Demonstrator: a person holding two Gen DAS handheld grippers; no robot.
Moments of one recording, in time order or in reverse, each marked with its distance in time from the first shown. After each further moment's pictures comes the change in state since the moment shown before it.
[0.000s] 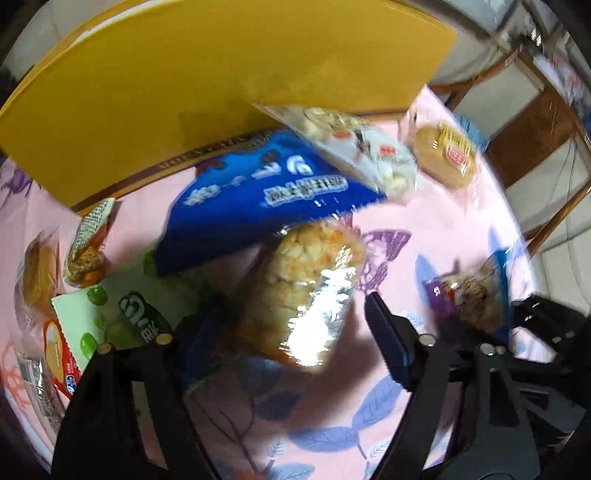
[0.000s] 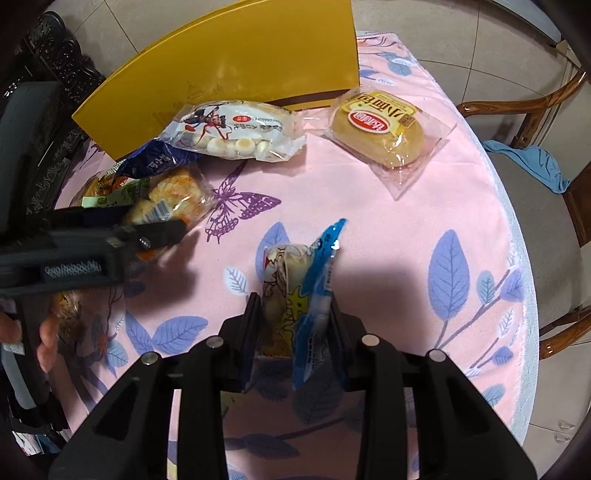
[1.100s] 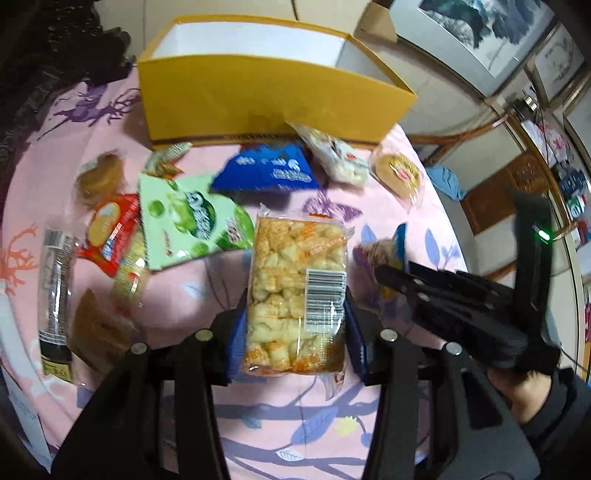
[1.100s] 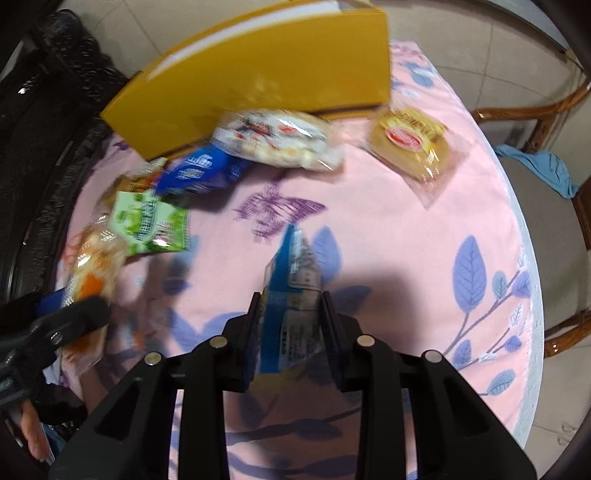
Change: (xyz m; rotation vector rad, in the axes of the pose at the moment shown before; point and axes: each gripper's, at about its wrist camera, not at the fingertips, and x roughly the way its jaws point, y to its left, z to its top) left arm -0.110 0.015 -0.088 -0.249 -0.129 -0.105; right arm -0.023 0.030 0.005 -0.026 -0.007 0.057
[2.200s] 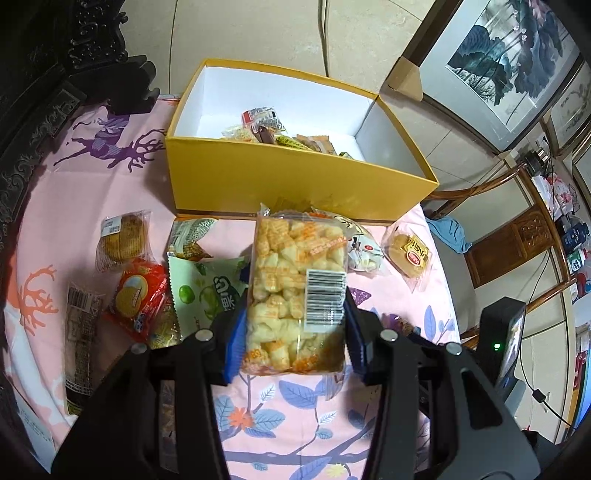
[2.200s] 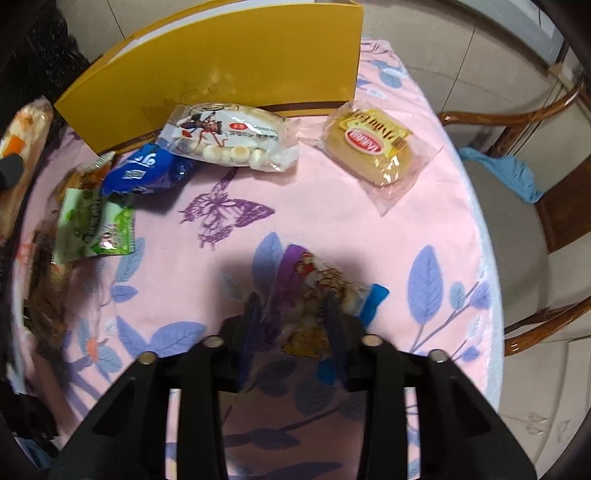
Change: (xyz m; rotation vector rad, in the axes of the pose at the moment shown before) left arm -0.016 0.015 0.063 -0.092 -0.109 0.010; right arm 0.014 -0.012 0.008 -0.013 0.053 -0.237
